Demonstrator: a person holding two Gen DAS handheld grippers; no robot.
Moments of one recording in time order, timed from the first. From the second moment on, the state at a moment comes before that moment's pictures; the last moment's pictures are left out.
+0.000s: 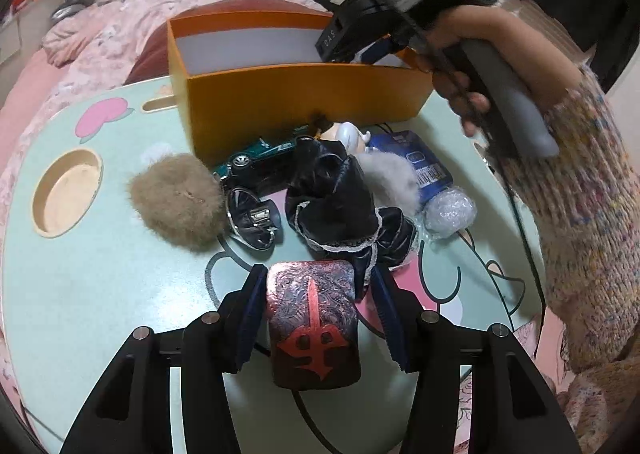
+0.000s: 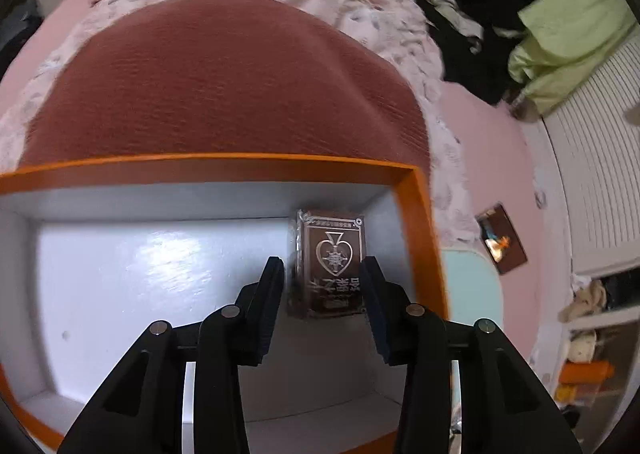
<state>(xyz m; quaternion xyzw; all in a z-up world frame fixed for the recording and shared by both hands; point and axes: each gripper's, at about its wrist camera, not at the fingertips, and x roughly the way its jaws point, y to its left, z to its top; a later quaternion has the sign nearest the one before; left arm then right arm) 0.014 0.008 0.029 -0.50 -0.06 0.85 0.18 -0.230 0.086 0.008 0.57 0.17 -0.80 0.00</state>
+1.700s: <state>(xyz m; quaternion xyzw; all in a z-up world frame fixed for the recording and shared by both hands) 0.019 -0.018 0.041 -0.47 -0.13 0.86 0.16 -0.111 0.136 0.083 0.51 -0.06 -0.81 0.30</state>
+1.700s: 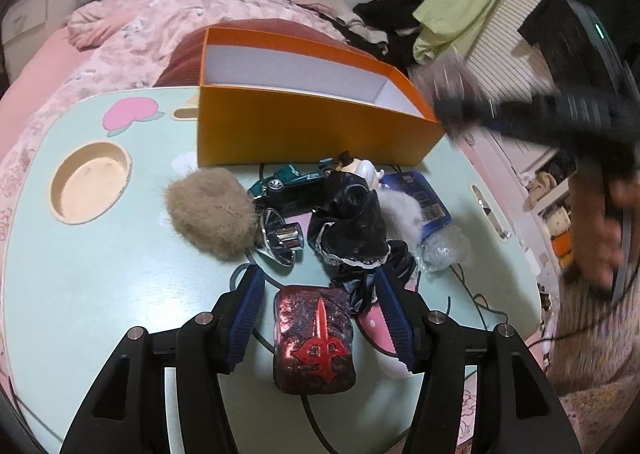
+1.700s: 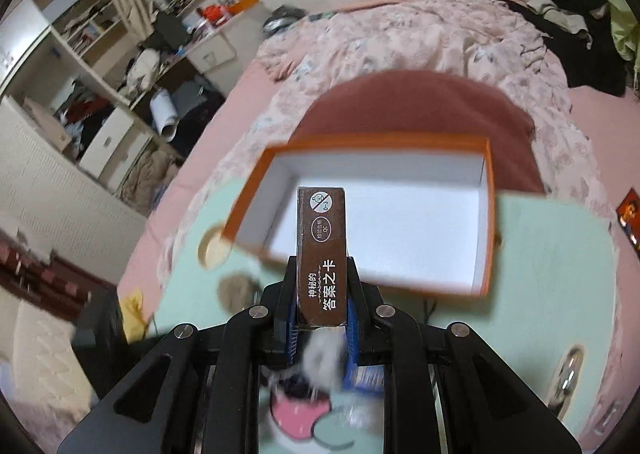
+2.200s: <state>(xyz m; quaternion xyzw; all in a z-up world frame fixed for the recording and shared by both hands) 0.058 -0.031 0.048 -0.43 -0.16 0.88 0.12 -0.044 0.166 0.035 0.51 -0.10 -0.80 0.28</state>
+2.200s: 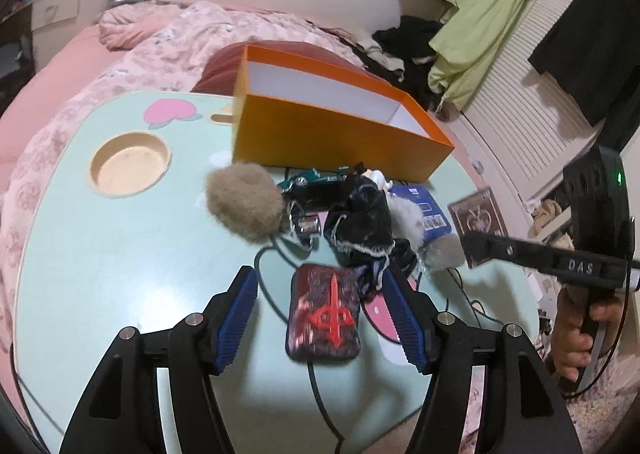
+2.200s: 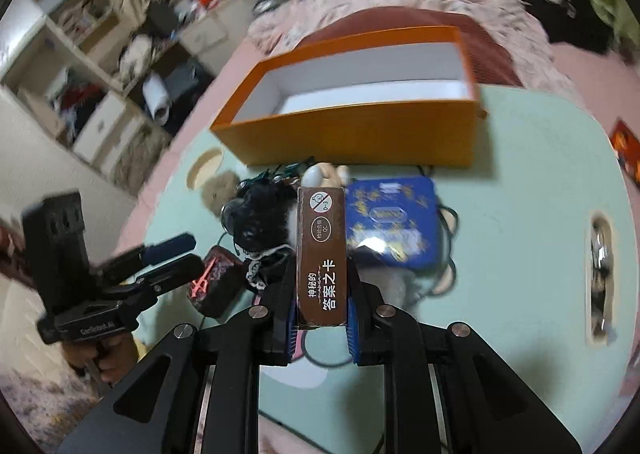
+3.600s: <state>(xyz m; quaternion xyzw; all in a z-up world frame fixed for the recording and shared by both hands) 0.085 -0.012 0.015 -0.43 0.02 0.90 0.02 0.040 0.144 -0.009 0.40 0.08 -0.89 0.20</state>
